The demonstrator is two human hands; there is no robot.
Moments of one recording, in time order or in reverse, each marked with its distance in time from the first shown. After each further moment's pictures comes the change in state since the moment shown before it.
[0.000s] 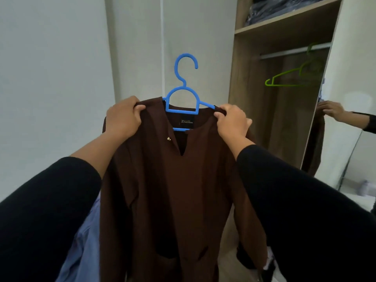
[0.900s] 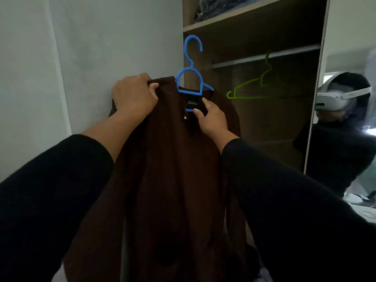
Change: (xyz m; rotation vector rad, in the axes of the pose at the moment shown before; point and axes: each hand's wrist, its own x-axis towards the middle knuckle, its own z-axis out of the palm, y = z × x) left_hand 0.218 0.114 0.226 -0.015 0.122 0.155; right_hand 0.228 0.106 0.113 0.011 0.005 0.040
